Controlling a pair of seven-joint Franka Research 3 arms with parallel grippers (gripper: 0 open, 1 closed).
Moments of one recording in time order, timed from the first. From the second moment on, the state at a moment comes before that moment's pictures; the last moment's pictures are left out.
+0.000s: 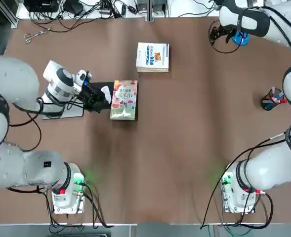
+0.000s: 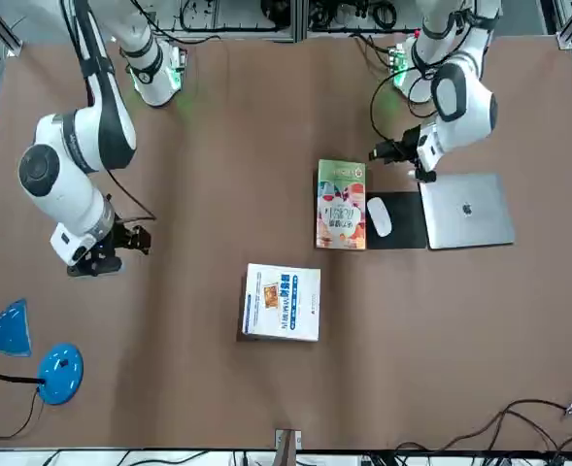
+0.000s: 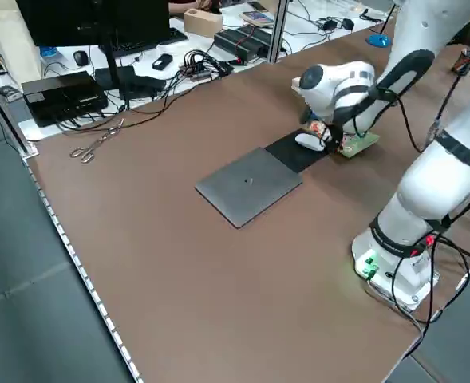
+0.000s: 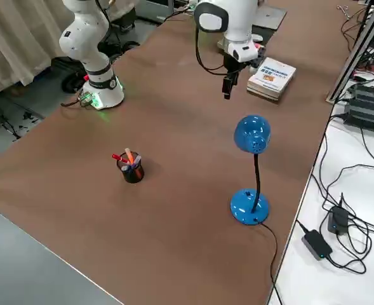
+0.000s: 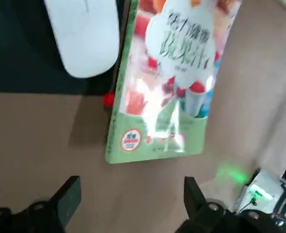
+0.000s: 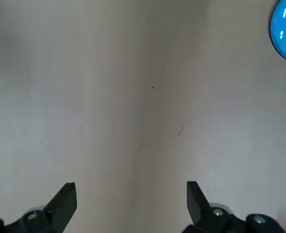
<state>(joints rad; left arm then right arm) 0.05 -0.03 -0.33 -2.74 -1.20 2.32 0.60 0.24 0.21 -0.09 -1.92 -0.02 2.16 0.07</state>
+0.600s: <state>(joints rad) 0.05 0.15 -0.34 -2.70 -1.28 2.36 0.75 0.21 0.22 -0.10 -1.92 -0.02 2.16 0.07</state>
